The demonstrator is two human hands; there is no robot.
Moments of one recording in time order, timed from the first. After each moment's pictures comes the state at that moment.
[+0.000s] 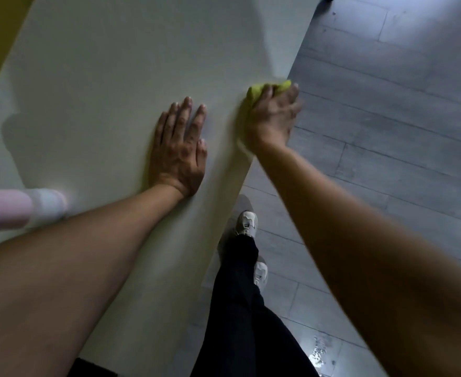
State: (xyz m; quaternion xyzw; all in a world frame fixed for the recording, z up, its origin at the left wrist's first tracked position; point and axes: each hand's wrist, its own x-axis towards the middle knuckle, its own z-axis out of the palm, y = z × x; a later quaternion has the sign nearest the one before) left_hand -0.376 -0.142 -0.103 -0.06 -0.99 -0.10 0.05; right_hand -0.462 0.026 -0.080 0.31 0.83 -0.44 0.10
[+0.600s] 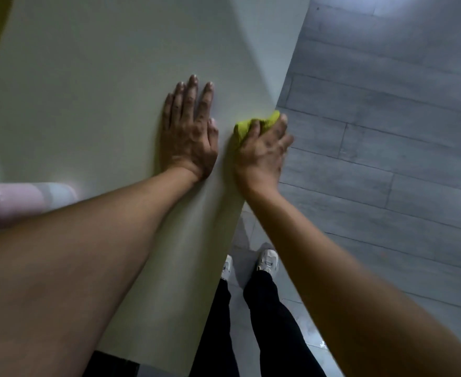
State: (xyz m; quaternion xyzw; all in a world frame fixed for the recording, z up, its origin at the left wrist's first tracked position) left_hand -0.377 -0.143 -0.102 -0.06 -0.99 -0.12 0.06; right_hand -0.355 -0.015 -0.085 0.31 0.84 -0.43 0.09
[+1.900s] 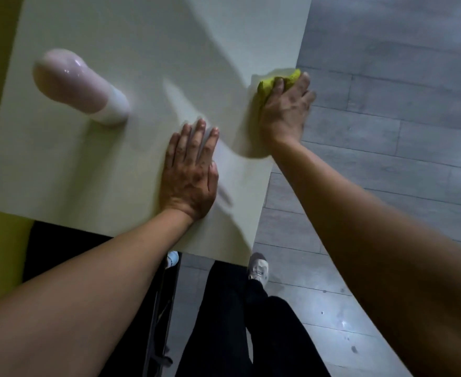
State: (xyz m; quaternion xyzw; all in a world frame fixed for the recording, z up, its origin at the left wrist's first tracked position) left_hand -0.139 -0.251 -0.098 -0.15 -0.98 -0.09 0.03; right_hand -0.248 -0.061 -0.089 0.34 0.86 -0.39 0.05
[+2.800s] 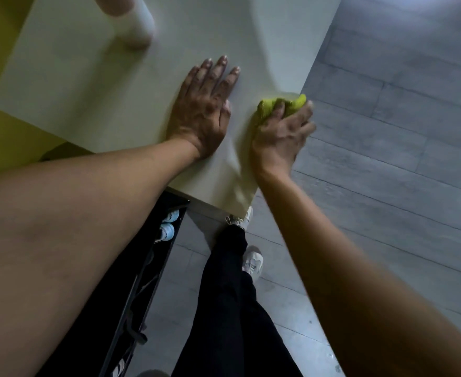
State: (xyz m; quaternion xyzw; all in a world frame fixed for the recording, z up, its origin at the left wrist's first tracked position) left_hand -0.133 -0.246 -0.089 -0.13 -0.99 -0.08 0.01; right_hand -0.109 -0.103 -0.081 0.33 0.83 -0.46 0.04
